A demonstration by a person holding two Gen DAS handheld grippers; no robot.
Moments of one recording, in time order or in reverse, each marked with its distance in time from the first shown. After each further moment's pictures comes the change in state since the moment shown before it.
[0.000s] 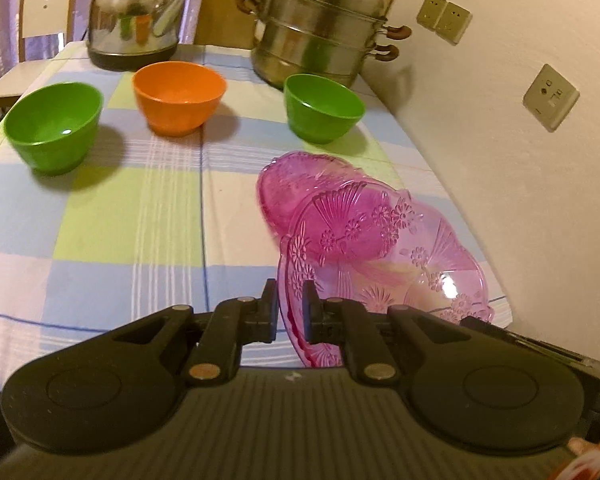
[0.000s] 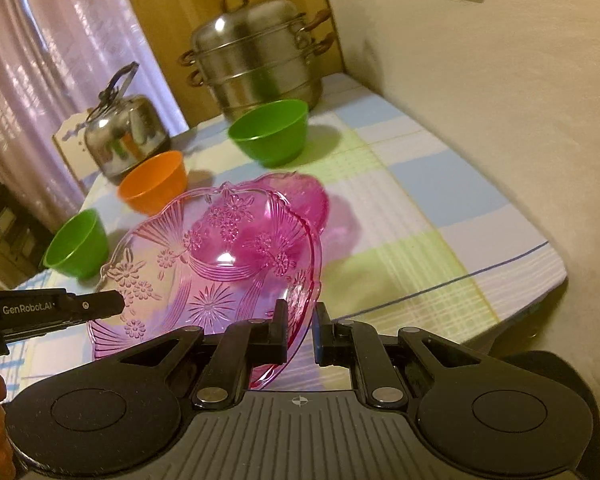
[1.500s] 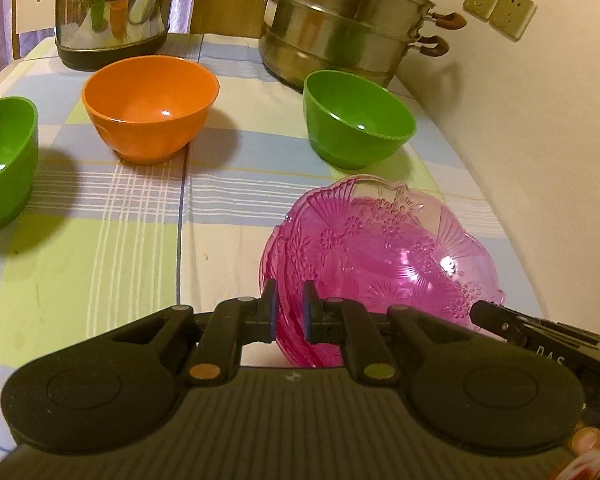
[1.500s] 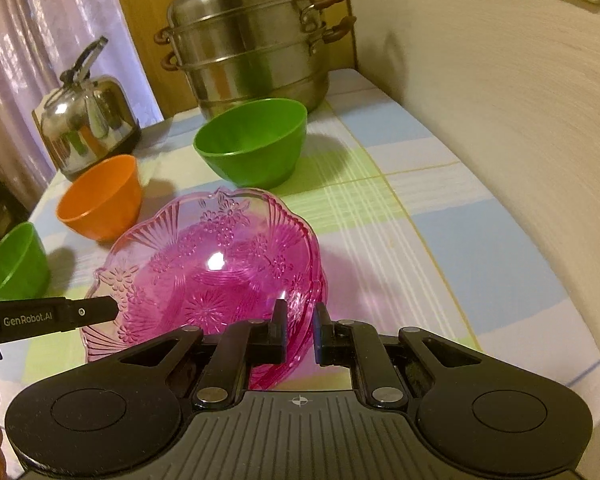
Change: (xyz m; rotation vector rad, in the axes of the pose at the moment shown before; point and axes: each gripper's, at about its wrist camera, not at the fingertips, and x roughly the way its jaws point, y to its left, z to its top) left arm 0.139 0.005 0.077 -0.007 0.032 0.053; right arm 0.136 -0.017 0.079 -0.093 0.032 -0.054
